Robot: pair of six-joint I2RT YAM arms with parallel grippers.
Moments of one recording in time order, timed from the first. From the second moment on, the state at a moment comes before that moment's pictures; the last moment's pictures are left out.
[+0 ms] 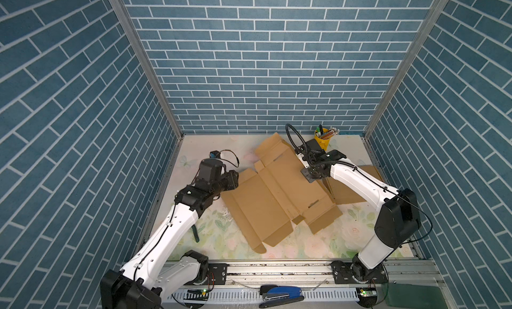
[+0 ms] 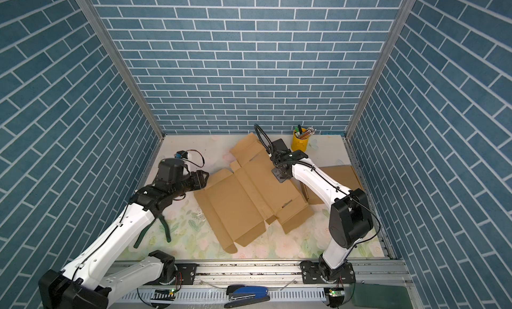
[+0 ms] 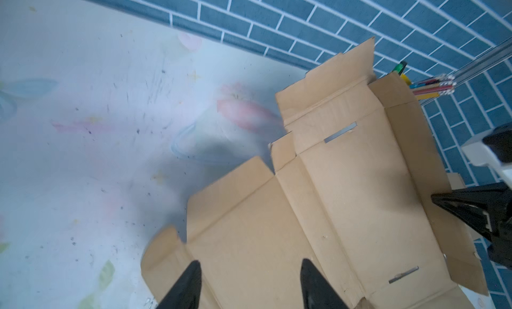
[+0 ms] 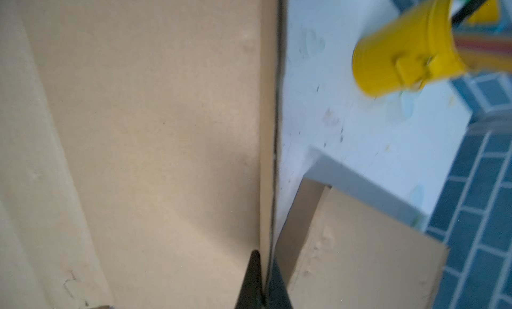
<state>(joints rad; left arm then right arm) -0.35 1.05 0.99 -0.56 0.03 -0.46 0.63 1.68 1.46 -0.85 0.30 -0.30</state>
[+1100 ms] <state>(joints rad) -0.29 1.67 1.22 -0.33 0.34 -0.45 0.83 1.83 1.41 -0.45 0.42 -0.89</state>
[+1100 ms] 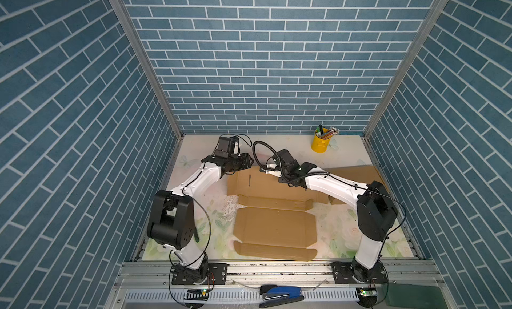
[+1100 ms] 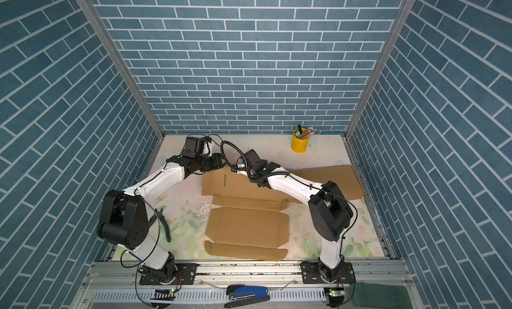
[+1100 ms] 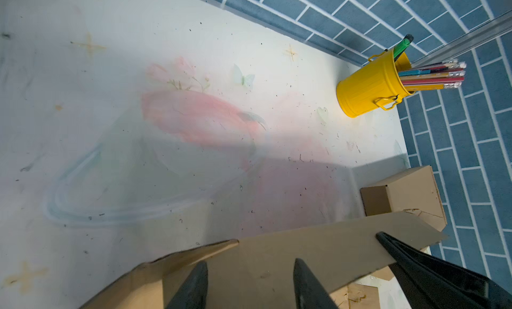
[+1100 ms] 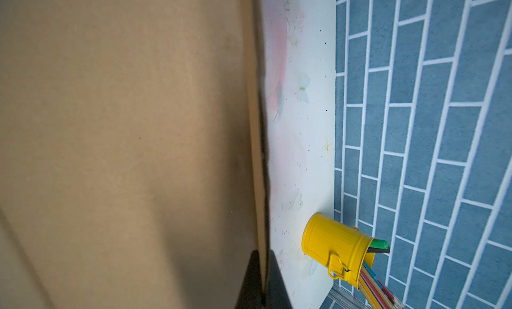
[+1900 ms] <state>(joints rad) -0.29 1.56 1.02 -0.17 0.36 -0.59 0.88 1.88 1.30 -0.29 0.57 -0.84</state>
